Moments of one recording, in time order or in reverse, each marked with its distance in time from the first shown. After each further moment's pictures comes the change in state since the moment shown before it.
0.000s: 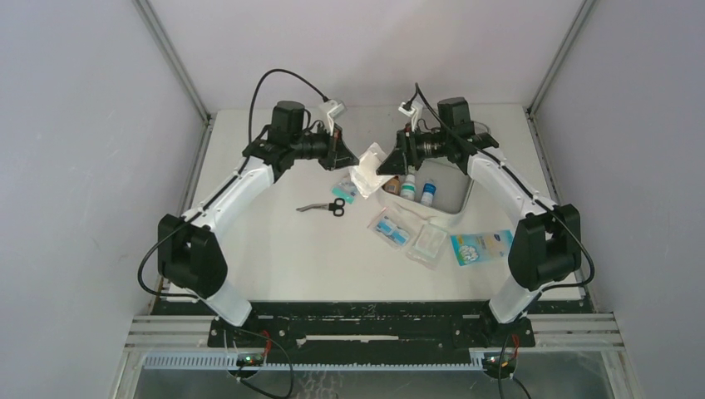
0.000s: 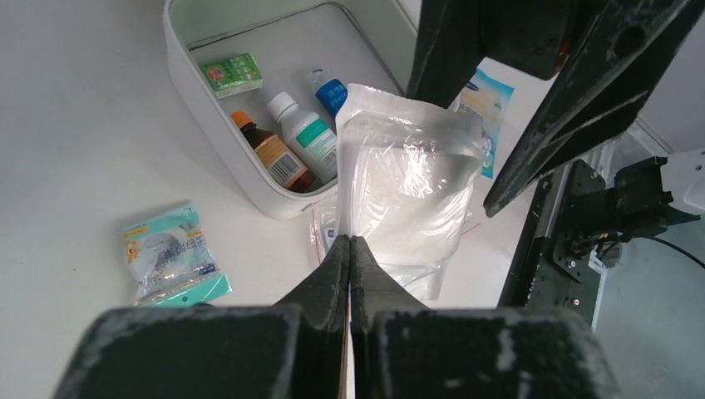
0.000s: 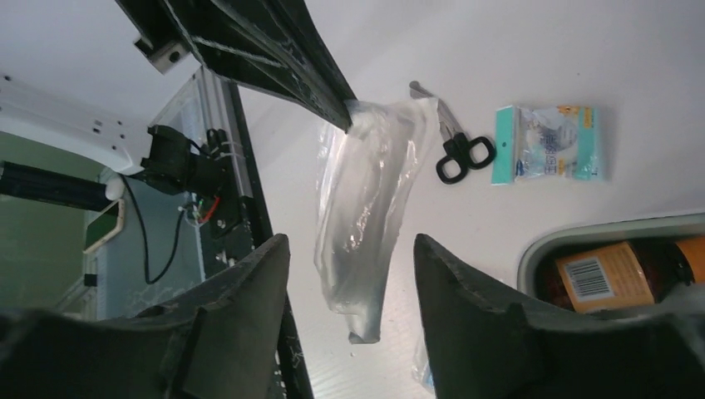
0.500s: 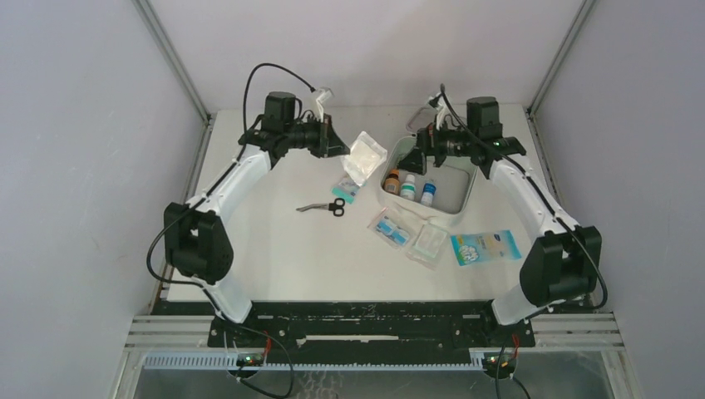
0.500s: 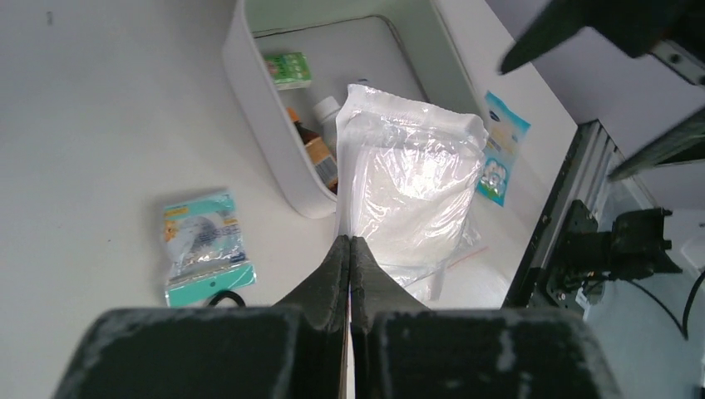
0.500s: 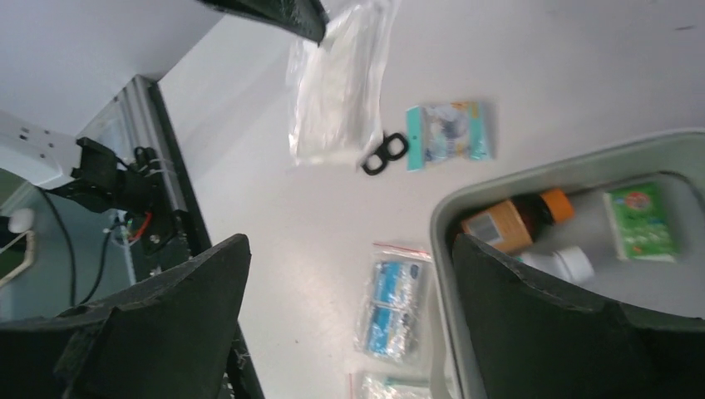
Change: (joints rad) left arm 0.097 0.124 0.121 -0.053 -0.001 -0.082; right arm -0.122 -0.157 -0.065 -0.031 0.086 -0.114
